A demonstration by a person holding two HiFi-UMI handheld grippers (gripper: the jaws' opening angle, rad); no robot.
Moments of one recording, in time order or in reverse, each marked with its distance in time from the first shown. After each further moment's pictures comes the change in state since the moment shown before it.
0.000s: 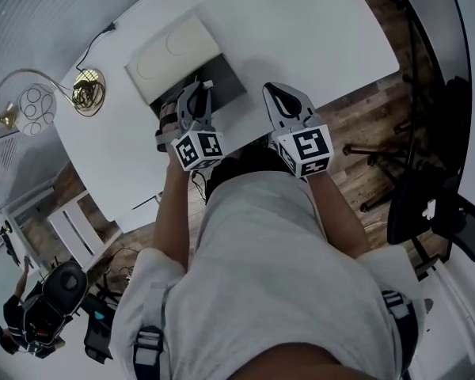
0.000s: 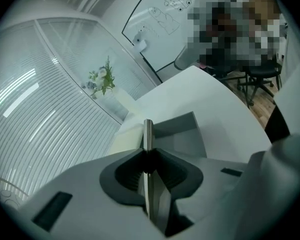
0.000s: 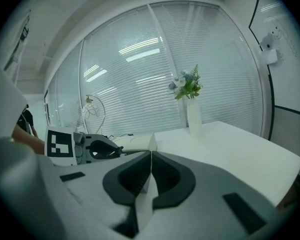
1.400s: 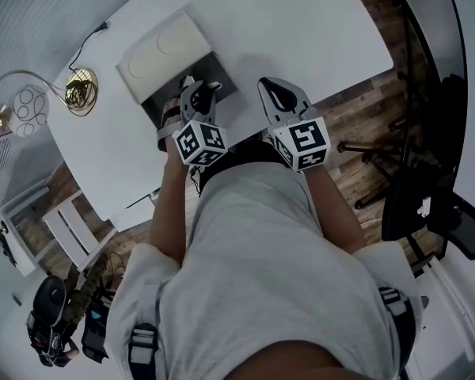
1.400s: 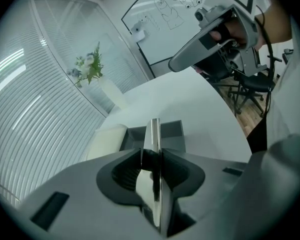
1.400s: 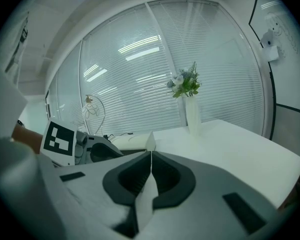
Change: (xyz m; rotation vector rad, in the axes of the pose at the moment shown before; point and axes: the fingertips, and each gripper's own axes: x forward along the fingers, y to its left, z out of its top) left arm 0.009 -0.032 0.014 -0.071 0.089 -0.178; right arm 0.001 -0.011 -0.002 0.008 0.017 0.018
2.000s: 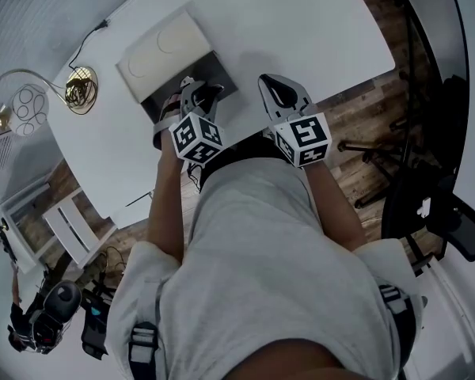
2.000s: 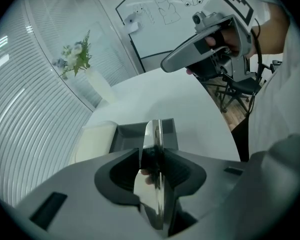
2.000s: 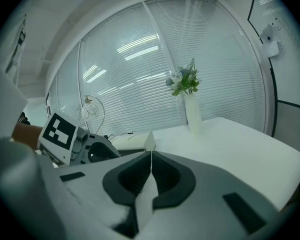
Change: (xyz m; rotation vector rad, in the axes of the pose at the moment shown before) left arm 0.001 -0.011 -0.003 0.016 0.072 -0.166; right arm 0.008 -0.006 -0.002 0.018 0.011 0.017
